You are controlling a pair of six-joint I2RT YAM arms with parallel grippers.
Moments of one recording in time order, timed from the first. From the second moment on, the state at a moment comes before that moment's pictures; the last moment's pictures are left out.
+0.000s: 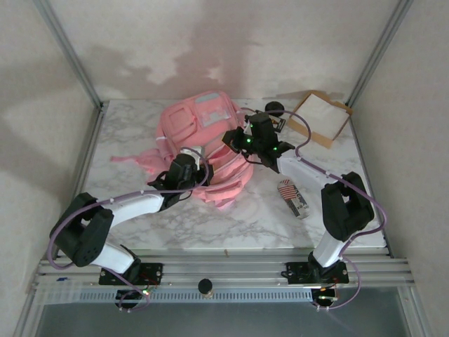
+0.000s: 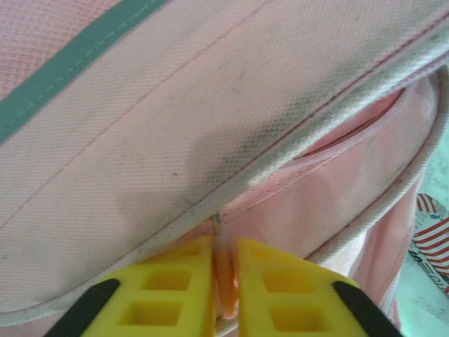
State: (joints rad) left arm -0.60 1.47 0.71 0.24 -0.02 -0.52; right arm 0.57 1.70 1.22 0.00 -0.37 1.03
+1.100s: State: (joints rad) left arm -0.36 1.42 0.79 -0.19 -0.16 -0.53; right arm 0.54 1.70 1.22 -0.02 -0.44 1.04
